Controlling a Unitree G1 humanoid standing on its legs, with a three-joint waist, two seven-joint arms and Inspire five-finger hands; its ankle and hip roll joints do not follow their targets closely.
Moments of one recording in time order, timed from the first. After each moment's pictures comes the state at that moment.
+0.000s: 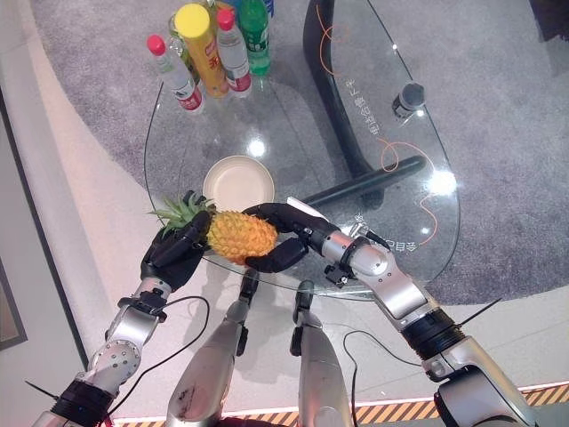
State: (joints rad) left arm -0.14 0.45 -0.30 0.10 -1.35 -0.16 -0.12; right arm -0.55 -0.69 0.50 0.11 0.27 0.02 0.35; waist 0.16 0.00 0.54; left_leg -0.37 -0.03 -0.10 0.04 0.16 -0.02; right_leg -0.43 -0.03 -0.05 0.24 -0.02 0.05
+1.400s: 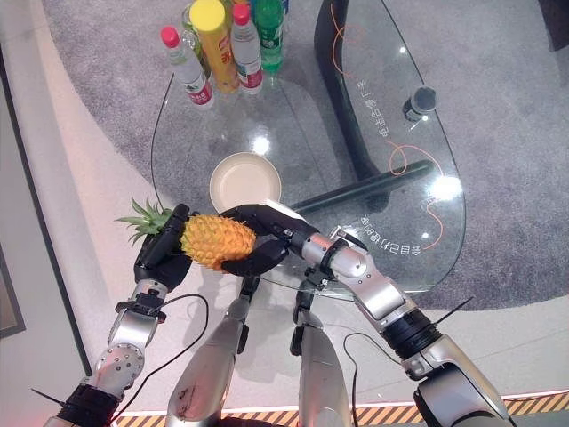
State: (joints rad) left arm -0.12 0.37 -0.27 0.11 -1.37 -0.26 -0.12; right arm -0.57 -0.57 0.53 0.11 0.28 0.01 0.34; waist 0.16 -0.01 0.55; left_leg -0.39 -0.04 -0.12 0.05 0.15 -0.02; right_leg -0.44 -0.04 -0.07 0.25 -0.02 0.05
